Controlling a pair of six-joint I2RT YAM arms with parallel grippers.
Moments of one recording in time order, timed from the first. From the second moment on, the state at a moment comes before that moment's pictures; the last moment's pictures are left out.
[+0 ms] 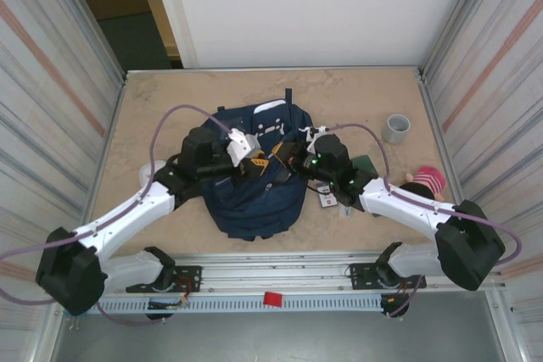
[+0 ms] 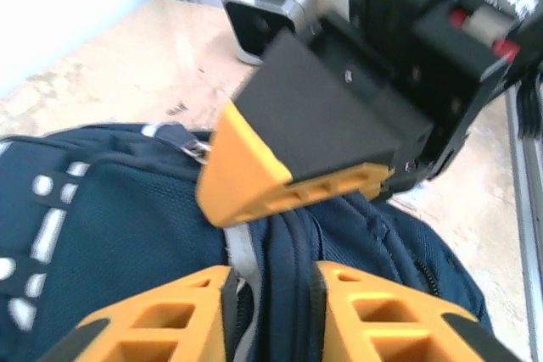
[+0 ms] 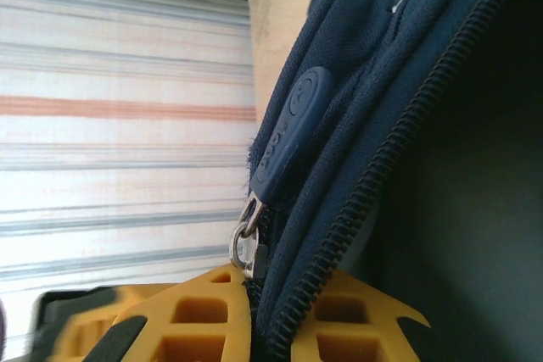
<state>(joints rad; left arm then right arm) -0.60 1.13 0.77 -0.04 0.49 0.21 0.76 1.28 0.71 0.25 -0.15 1.35</state>
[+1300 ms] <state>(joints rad) -1.08 0.99 0.77 -0.56 -0.24 -0.74 0.87 1.38 0.84 0.17 -0.04 1.29</state>
